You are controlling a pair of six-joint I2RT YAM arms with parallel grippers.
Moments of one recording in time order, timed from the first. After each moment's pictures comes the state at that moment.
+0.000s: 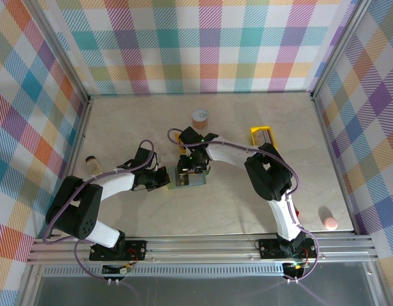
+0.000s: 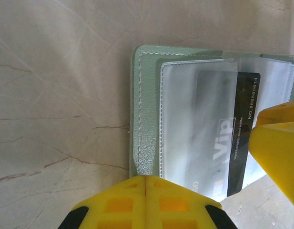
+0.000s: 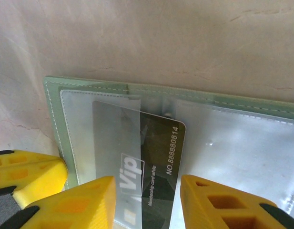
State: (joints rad) left arm -0.35 1.49 0.63 -0.20 0.34 -0.65; right arm 0.81 2.12 1.58 -0.68 -0.27 0.62
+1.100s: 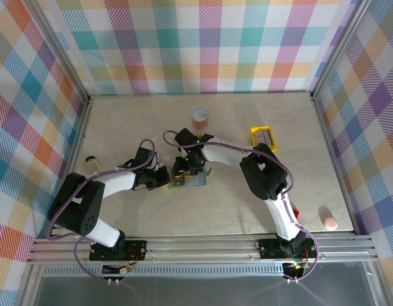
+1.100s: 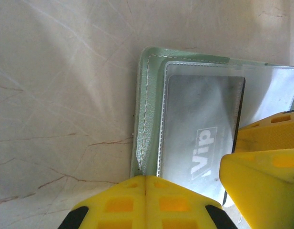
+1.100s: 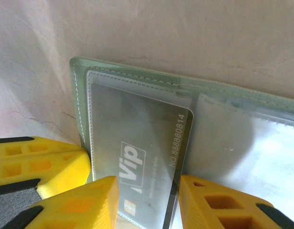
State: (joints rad) left arm -0.34 1.52 0.63 -0.15 0.35 -0.65; right arm 0.84 2.17 1.63 -0.69 -0.32 0.61
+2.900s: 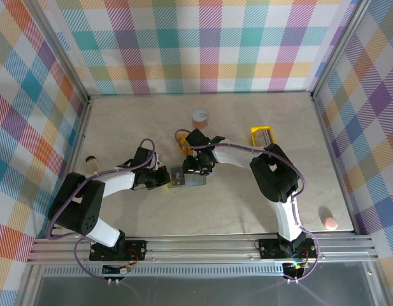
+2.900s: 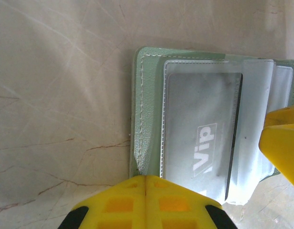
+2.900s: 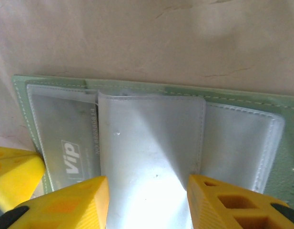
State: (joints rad) left arm -0.33 1.52 0.63 -0.15 0.37 -0.61; right arm 0.78 2.05 1.44 -0.59 -0.25 0.67
